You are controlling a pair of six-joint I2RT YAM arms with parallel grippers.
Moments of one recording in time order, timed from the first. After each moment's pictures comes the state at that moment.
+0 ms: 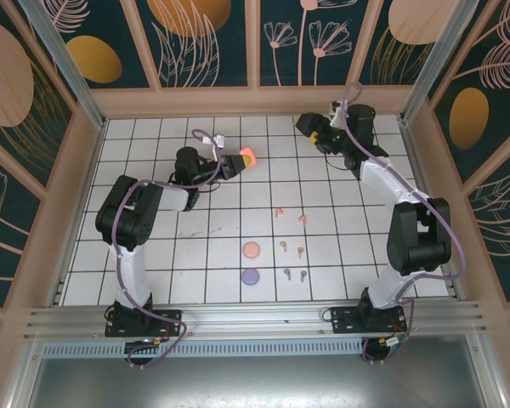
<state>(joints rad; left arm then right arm) -0.34 2.03 1.02 0.94 0.82 -0.82 0.18 1.68 1.23 0.08 -0.67 0.80</state>
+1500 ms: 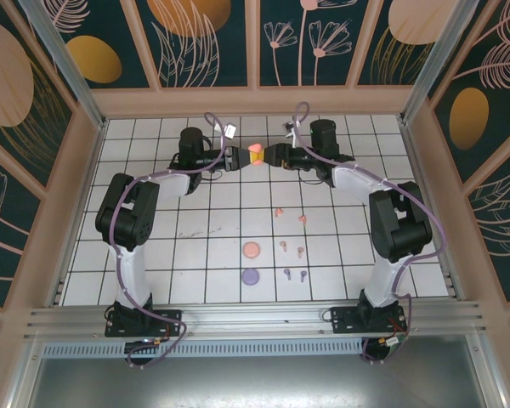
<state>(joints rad) -0.34 2.02 1.21 0.67 1.07 -0.73 0.36 1.83 1.22 0.12 -0.86 0.53</state>
